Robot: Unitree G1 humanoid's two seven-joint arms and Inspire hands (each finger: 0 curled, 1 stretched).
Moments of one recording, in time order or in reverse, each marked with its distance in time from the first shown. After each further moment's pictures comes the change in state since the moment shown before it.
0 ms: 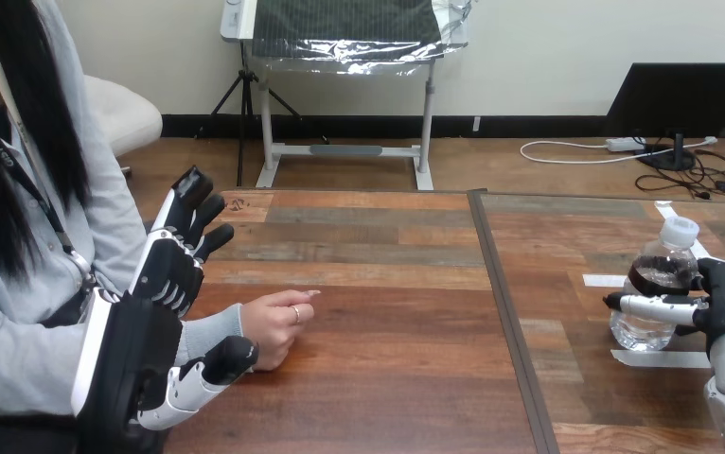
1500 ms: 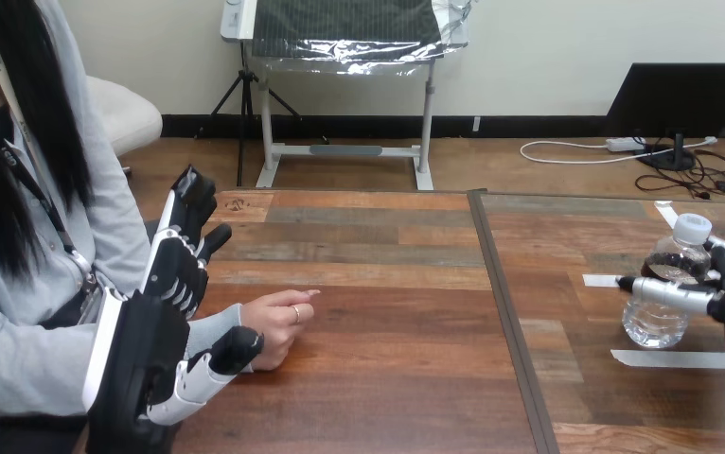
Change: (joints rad) left arm -0.001 -0.003 -0.016 0.000 0.020 0.044 0.033; right arm -0.027 -0.061 0.055 -0.005 -0.075 0.055 0.083
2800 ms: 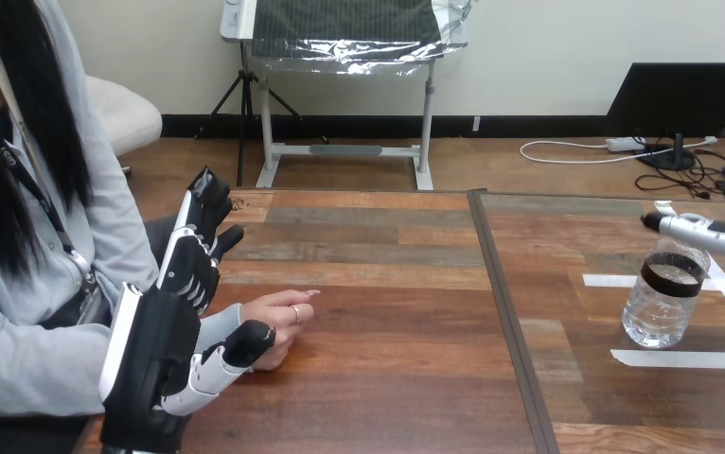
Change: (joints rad) left arm -0.063 -0.003 0.001 0.096 0.044 -0.033 0.015; right arm -0.079 -0.064 -0.007 -0.010 -0.022 -0.077 -0.045
